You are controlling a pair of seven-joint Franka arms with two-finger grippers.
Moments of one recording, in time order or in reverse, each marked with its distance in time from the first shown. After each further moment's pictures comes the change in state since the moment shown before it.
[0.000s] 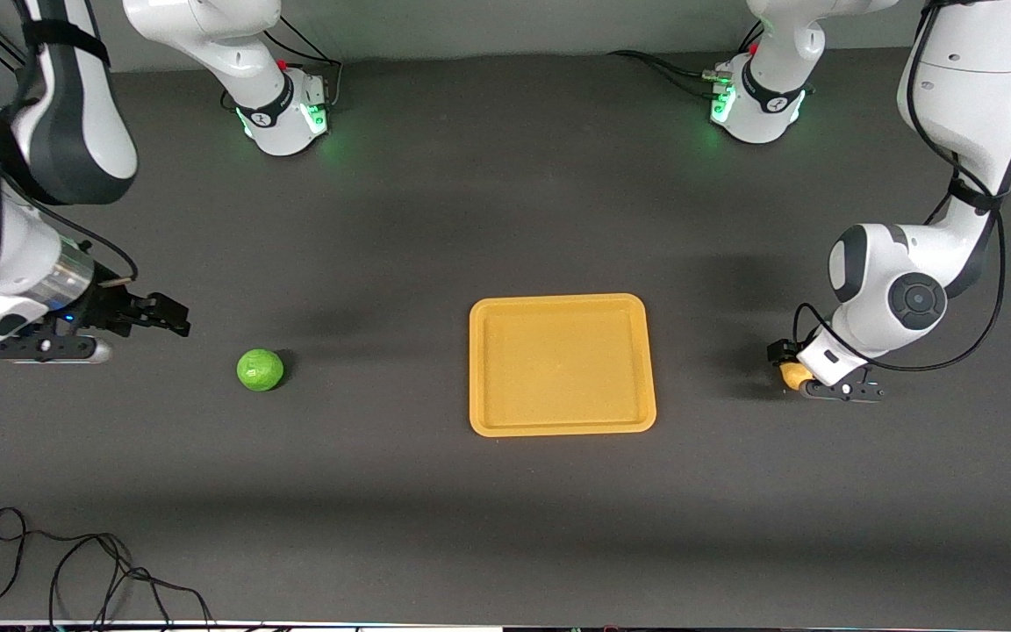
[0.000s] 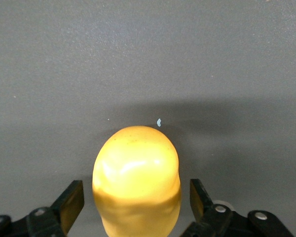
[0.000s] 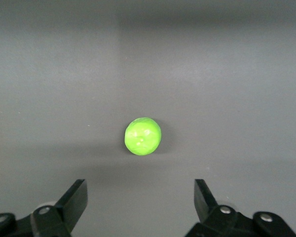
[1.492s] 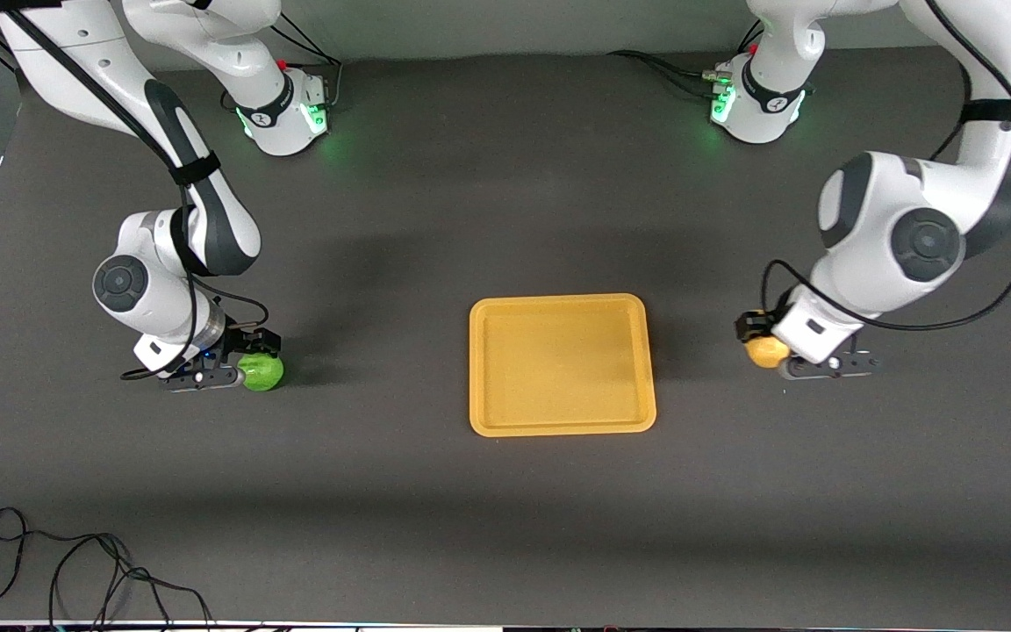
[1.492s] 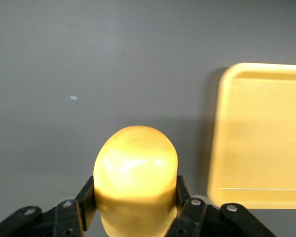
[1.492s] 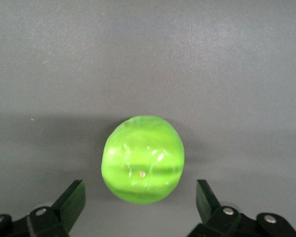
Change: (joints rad) left arm -0.015 -0.239 -0.251 0.160 -0.092 -0.403 -0.373; right arm 0.049 0.286 -0.009 -0.187 -0.022 0.421 -0.049
